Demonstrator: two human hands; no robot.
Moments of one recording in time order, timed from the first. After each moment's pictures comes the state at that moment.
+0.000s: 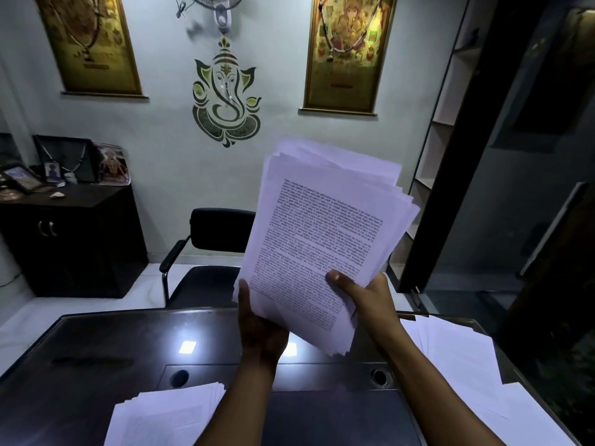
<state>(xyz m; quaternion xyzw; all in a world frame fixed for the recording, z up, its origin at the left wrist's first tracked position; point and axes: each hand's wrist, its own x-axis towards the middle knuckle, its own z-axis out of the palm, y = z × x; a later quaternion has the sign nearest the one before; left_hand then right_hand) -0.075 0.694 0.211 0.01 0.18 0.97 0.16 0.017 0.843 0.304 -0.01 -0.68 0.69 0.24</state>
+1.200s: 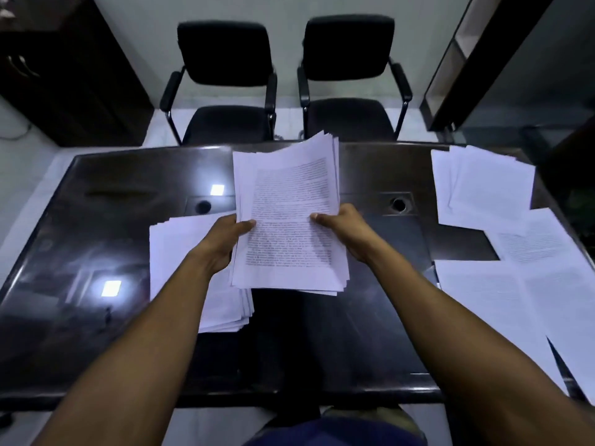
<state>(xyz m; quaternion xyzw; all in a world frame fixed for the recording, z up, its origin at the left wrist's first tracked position) -0.035 0.560 0.074 -0.10 0.69 0.64 0.32 0.033 0.813 0.084 -0.20 -0.70 0.68 -0.08</state>
